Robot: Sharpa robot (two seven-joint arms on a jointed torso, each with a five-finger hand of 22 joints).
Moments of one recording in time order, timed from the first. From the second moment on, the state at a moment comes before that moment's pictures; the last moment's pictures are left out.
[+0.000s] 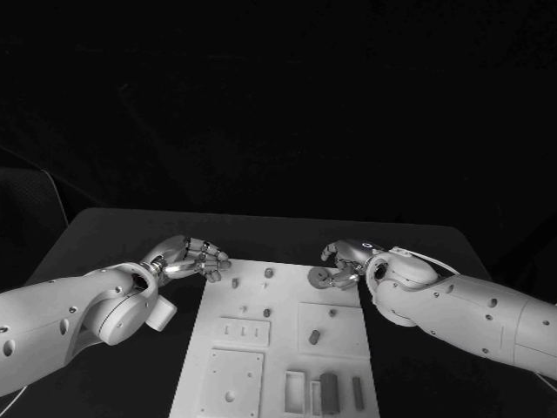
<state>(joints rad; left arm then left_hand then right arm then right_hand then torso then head) 1.35 -0.83 -0.19 1.34 -0.39 -0.19 0.25 1.22 -0.13 0.31 -0.12 0.18 0.83 0.16 0.37 0.57 1.00 0.15 0.38 0.32 1.04 0.14 0.39 0.55 0.05 0.62 0.05 1.04 0.34 1.20 -0.64 0.01 1.21 -1.53 -0.25 -0.25 1.09 -0.20 0.40 -0.05 0.21 0.58 0.17 0.28 0.40 1.33 -0.06 1.42 1.14 1.47 -0.12 1.66 1.31 0.25 1.09 -0.04 1.66 0.84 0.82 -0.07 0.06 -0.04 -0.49</state>
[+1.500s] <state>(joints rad) 1.35 -0.82 -0.19 1.32 -0.39 -0.20 0.23 1.22 -0.13 0.31 -0.11 0.18 0.83 0.16 0.37 0.57 1.00 0.15 0.38 0.32 1.04 0.14 0.38 0.55 0.05 0.62 0.05 1.04 0.34 1.19 -0.57 0.01 1.07 -1.45 -0.20 -0.22 1.04 -0.17 0.42 -0.03 0.21 0.61 0.16 0.34 0.42 1.32 -0.06 1.42 1.15 1.47 -0.12 1.66 1.31 0.25 1.08 -0.04 1.66 0.85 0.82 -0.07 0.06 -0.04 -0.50</state>
